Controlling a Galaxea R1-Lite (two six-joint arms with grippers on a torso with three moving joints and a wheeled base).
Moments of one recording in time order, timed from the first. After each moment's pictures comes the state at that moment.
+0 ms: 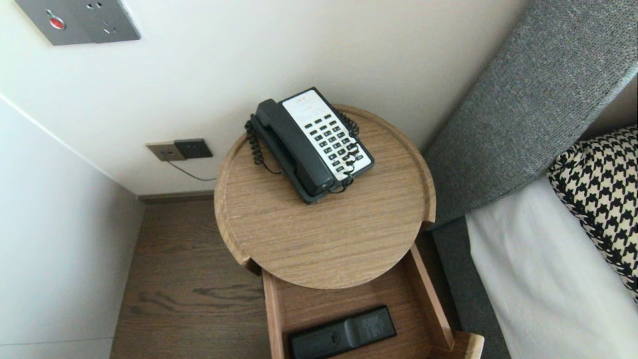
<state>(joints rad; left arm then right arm) 0.01 0.00 0.00 -0.01 0.02 0.04 -0.01 0.00 -0.03 0.07 -0.01 -0.02</state>
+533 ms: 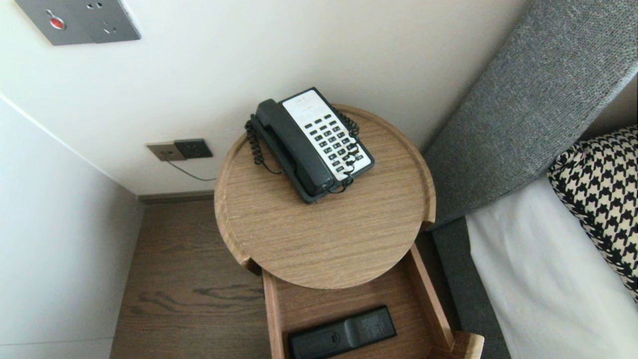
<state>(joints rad) 0.01 0.00 0.00 -0.01 0.01 0.03 -0.01 0.00 -0.03 0.07 -0.01 -0.02</state>
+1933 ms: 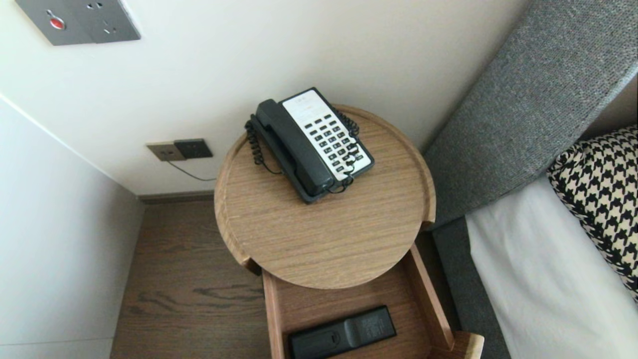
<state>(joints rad) 0.01 0.00 0.00 0.00 0.01 0.04 -0.01 0.00 -0.03 0.07 -0.01 -0.03</state>
